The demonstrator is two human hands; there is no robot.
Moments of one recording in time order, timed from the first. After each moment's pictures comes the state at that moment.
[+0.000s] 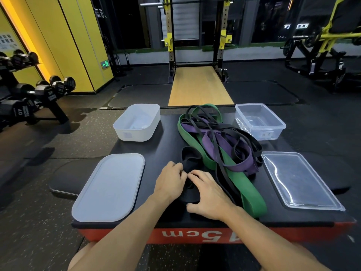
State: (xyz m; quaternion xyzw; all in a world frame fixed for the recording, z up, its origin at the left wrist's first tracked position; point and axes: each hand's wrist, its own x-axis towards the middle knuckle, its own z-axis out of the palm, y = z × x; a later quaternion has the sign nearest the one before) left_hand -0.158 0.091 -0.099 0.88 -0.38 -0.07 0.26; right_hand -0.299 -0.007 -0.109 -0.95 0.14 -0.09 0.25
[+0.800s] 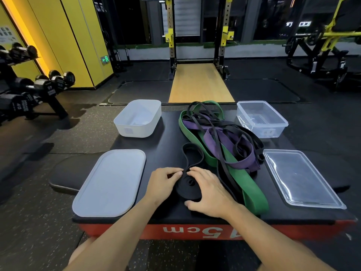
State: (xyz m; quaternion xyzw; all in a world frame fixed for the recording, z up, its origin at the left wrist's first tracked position) left_hand -0.143 0.125 -0.119 0.80 -0.37 -0.13 0.45; right_hand -0.299 -0.009 -0.115 -0.96 0.14 -0.10 0.24
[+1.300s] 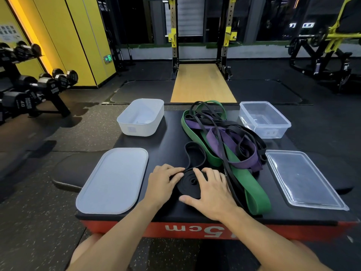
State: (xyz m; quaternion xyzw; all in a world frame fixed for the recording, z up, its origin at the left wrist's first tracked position) left_hand -0.139 0.132 -0.129 0.85 -0.42 -0.02 0.33; right_hand -0.300 0.007 -0.116 -0.97 0.23 -0.08 0.10
